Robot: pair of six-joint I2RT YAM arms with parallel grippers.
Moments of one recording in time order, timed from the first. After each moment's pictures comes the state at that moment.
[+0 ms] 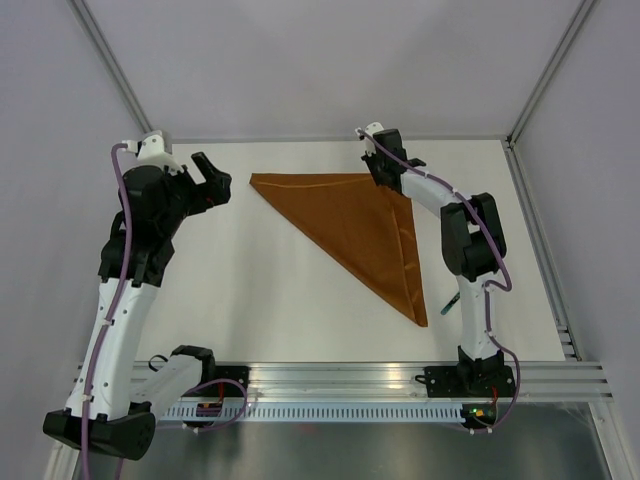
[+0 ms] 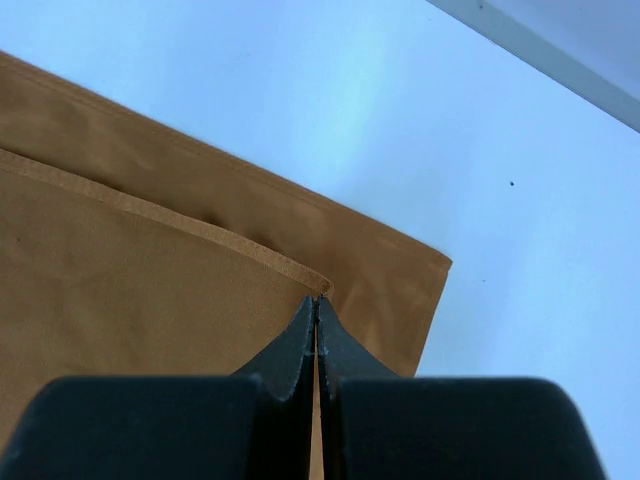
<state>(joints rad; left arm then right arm) -0.15 0.96 1.24 -0.55 -0.04 -0.37 0.35 2.19 1.72 -0.21 0.19 -0.23</state>
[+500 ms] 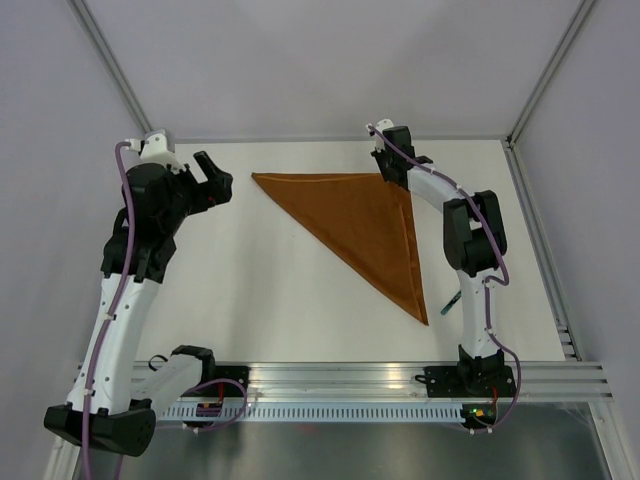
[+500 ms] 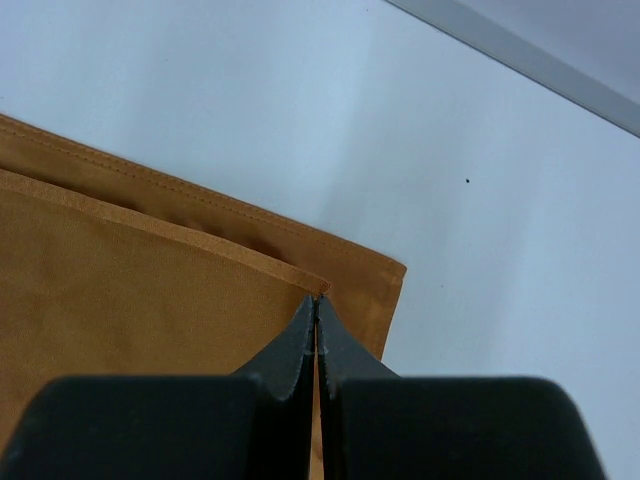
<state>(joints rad) -0.15 0.98 1.24 -0.54 -0.04 -0.37 0.30 2.24 1.76 -0.19 0.19 -0.23</state>
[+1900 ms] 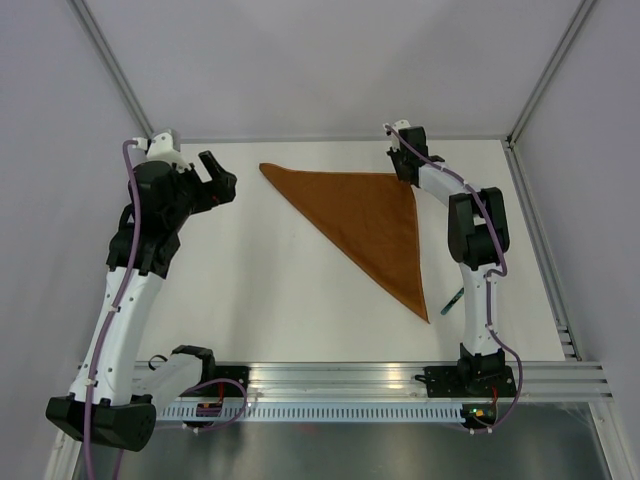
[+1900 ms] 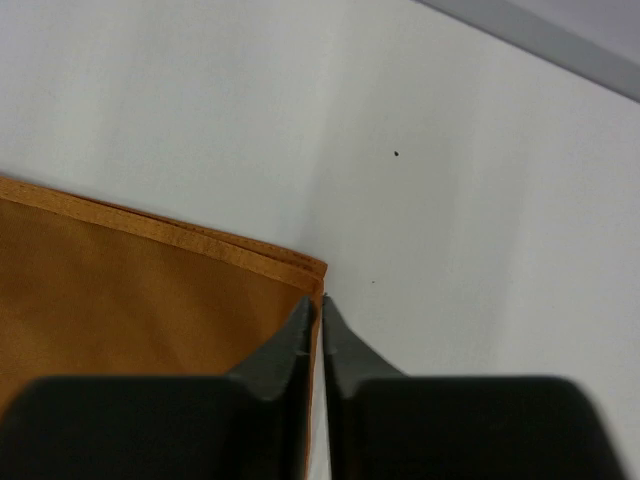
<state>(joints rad) -0.15 1.01 1.22 -0.52 -0.02 -0.37 0.21 2.30 1.79 -0.19 0.20 -0.24</state>
